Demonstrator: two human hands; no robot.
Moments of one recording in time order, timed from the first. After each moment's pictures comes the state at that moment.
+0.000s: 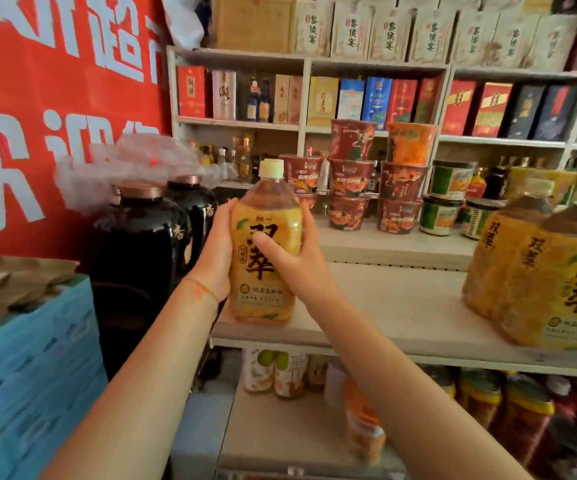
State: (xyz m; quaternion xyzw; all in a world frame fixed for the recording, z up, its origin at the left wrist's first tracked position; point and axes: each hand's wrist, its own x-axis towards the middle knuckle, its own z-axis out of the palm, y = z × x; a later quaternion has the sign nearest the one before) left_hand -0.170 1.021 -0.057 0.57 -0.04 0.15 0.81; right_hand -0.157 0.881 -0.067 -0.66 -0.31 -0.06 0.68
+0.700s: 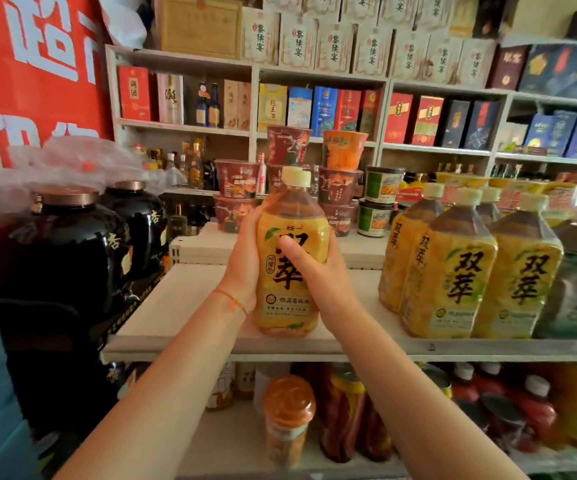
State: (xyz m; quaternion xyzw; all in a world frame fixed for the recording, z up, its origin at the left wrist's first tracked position) left_hand -0.147 0.869 -0.051 0.55 -0.12 0.07 0.83; right_hand -0.137 0.746 -0.067 -0.68 -0.21 -0.12 0.69
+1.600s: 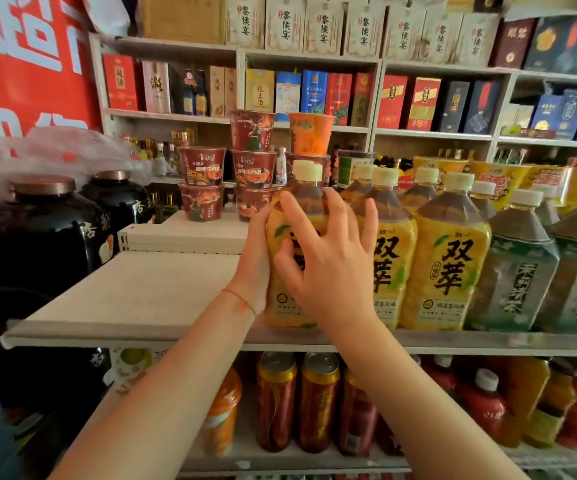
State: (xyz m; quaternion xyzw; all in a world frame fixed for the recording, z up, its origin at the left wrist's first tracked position) left_hand -0.117 0.735 -0.063 0.54 -0.13 0.11 0.83; right_hand -0.153 0.620 -0.058 -0.79 -0.21 -0.55 0.15
